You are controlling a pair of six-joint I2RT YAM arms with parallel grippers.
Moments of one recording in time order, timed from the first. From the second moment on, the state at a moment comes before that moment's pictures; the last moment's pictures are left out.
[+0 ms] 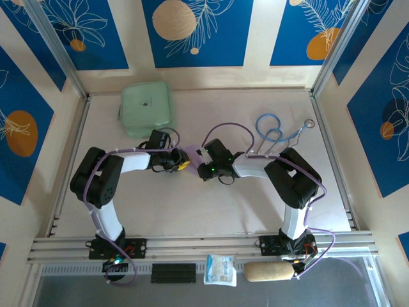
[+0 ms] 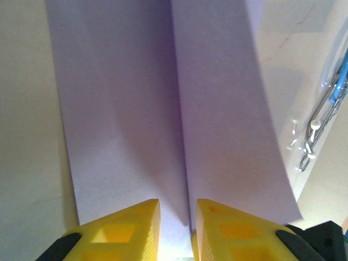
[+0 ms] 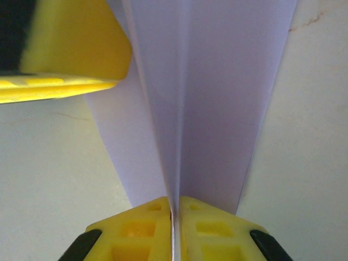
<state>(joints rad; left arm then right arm) -0.41 1.82 0.90 -0.02 0.56 -0.99 0.72 1.83 0.96 -0.09 -0.21 0.29</state>
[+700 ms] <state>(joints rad) -0.42 1.85 0.93 -0.05 0.55 -0.99 0.81 1.78 0.96 -0.14 0.04 0.26</state>
